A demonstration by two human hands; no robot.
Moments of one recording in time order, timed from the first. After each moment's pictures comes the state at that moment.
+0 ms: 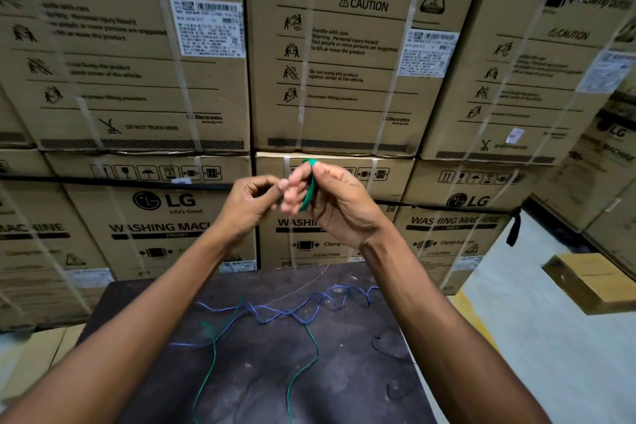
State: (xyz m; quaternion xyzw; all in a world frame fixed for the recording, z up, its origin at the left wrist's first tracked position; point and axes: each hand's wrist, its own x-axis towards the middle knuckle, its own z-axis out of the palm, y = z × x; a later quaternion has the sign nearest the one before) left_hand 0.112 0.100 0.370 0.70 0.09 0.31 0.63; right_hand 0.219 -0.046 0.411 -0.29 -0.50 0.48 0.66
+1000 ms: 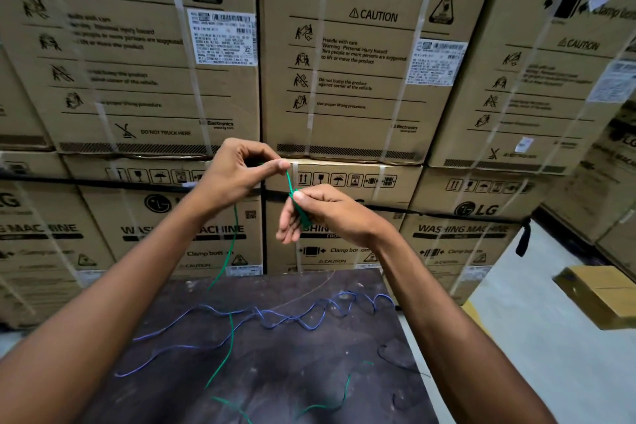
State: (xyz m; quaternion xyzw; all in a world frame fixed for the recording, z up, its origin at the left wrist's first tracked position) left_hand 0.094 0.131 0.439 0.84 0.02 0.35 0.42; right_hand 0.224 -0.037 0.412 -0.50 -0.61 0.38 0.48
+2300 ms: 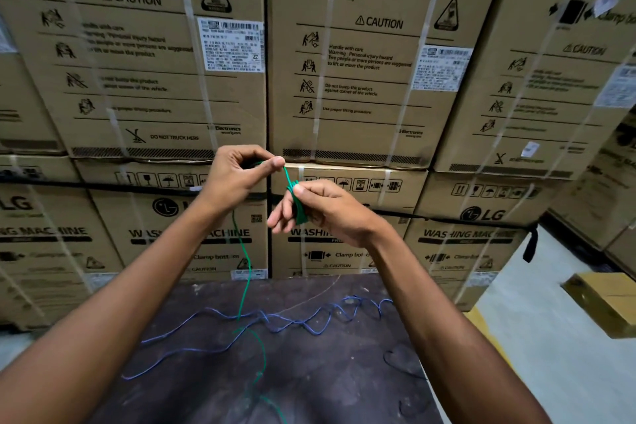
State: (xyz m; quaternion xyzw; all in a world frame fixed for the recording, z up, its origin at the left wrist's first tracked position) left_hand 0.089 0.138 0.428 0.77 0.05 0.41 0.48; right_hand 0.215 -0.022 0.415 -0.43 -0.60 0.42 0.53
